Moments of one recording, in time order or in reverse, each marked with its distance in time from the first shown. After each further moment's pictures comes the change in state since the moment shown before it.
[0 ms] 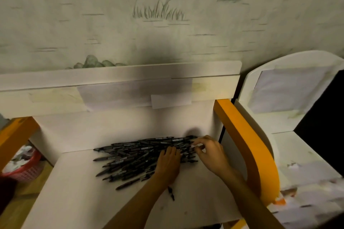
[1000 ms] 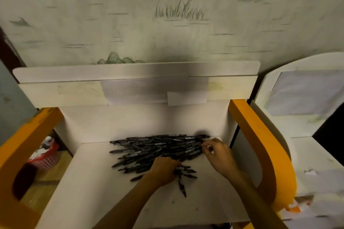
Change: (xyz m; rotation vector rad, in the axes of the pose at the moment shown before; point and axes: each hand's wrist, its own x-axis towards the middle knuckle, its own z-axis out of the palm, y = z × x) left_hand -0.047 -0.053 -0.016 -0.097 -0.144 0.116; right_hand -0.008 -0.016 0.009 0.003 -0.035 -0.009
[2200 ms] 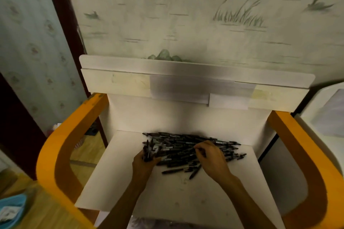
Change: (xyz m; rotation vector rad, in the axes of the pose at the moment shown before) left_hand -0.106 -0.118 0.048 -1.468 0.773 -0.684; right_hand 0.003 -0.109 0.082 0.040 -0.104 -0.175
